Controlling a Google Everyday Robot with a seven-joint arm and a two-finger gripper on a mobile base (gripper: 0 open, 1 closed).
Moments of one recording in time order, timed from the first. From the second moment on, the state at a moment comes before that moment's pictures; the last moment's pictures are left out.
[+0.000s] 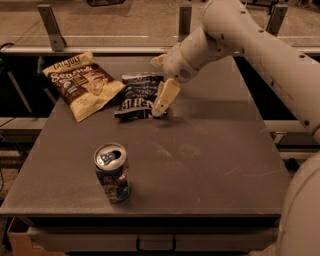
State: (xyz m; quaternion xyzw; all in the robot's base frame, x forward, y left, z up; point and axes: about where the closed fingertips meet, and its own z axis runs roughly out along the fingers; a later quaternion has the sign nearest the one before) arm 0.659 0.012 0.862 -0.69 0.62 0.18 0.33
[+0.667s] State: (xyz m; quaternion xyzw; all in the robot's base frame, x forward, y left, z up) arm 0.664 -0.054 0.917 -0.62 0.65 0.18 0.39
